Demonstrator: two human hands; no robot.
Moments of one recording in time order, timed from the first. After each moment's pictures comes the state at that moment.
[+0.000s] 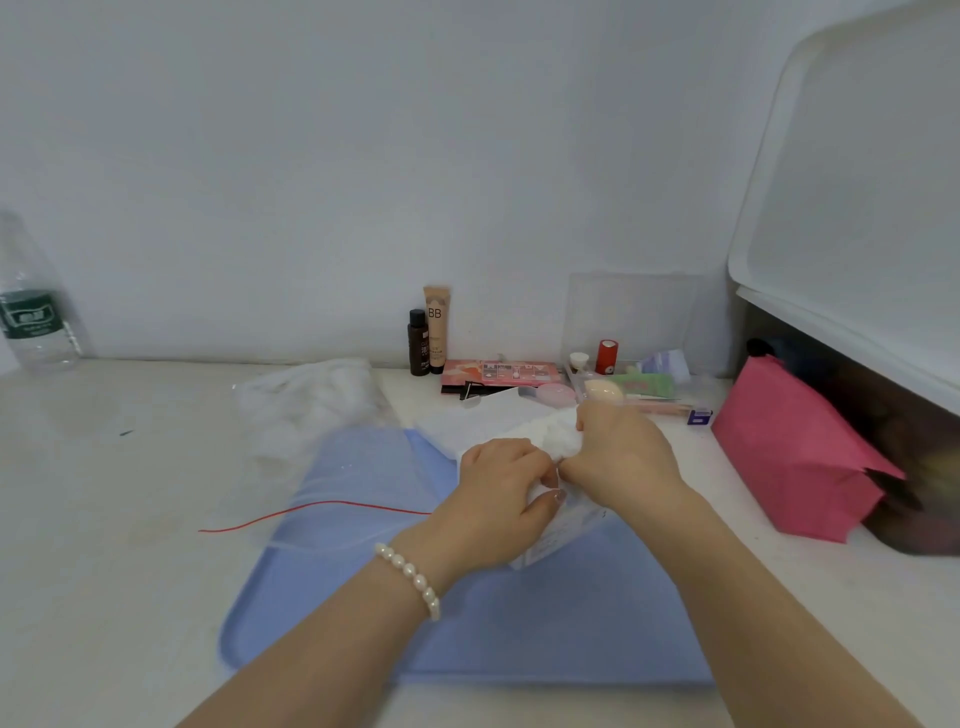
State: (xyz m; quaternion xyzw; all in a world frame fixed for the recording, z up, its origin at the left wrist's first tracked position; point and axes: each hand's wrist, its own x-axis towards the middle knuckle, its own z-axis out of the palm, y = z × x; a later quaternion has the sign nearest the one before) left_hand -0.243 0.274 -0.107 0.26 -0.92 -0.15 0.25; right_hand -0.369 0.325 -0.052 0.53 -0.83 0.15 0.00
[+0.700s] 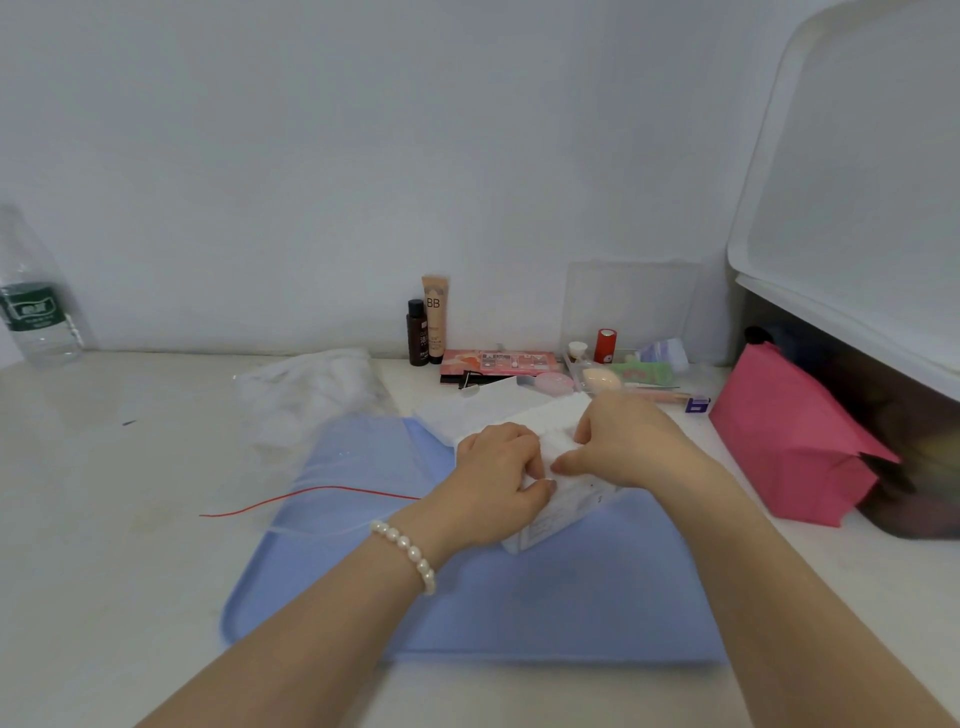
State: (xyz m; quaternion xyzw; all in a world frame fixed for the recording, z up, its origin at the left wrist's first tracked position) left_hand -0.242 0.274 -0.100 0.30 -0.92 -0.19 0.19; right_hand -0.381 0.331 -0.041 0.57 -0.81 0.10 -0.07
